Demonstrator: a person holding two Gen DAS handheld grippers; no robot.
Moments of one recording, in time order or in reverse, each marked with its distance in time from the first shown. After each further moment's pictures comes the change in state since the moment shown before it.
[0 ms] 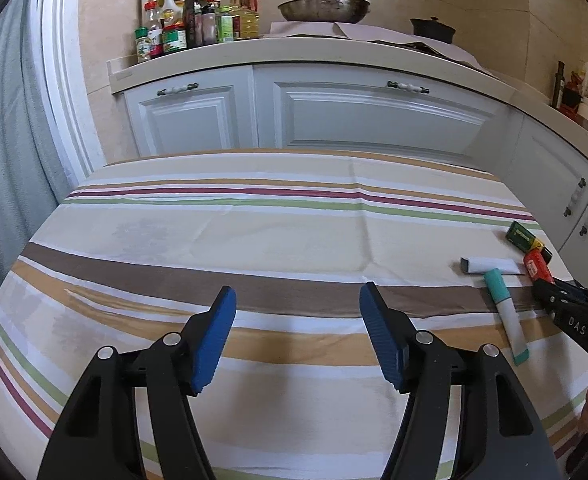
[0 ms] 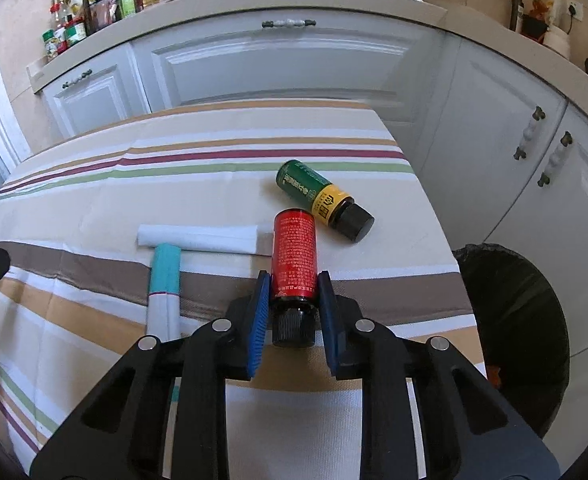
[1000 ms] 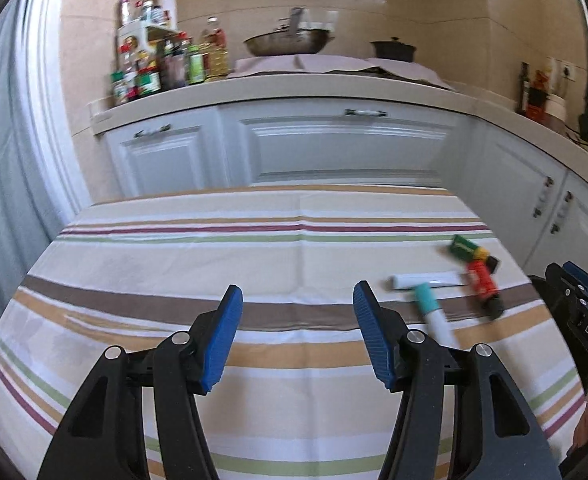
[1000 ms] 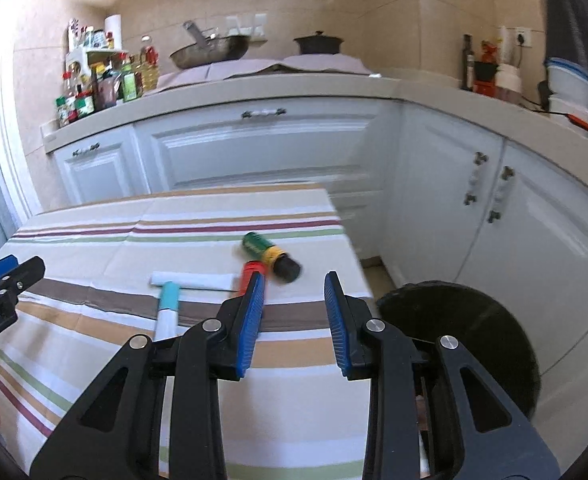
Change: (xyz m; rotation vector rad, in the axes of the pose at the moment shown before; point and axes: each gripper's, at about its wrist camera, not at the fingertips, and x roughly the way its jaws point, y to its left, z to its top) left arm -0.037 -0.038 0.006 0.056 -0.098 -0.031; right arm -0.077 -0.032 -0.021 0.049 -0.283 -0.017
